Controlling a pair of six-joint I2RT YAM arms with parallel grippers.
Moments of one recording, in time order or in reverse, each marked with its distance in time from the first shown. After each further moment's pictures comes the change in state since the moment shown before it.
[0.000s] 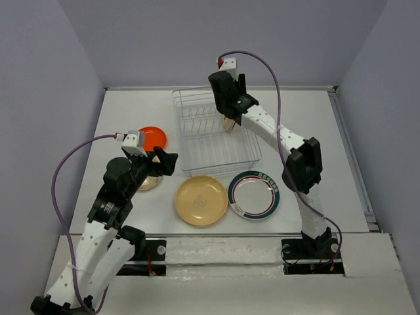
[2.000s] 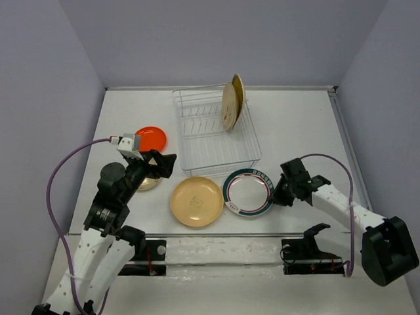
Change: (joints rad) left arm 0.010 -0.064 0.000 0.000 0.033 0.001; right arm -0.245 -1.094 -1.612 -0.124 -0.819 0.788
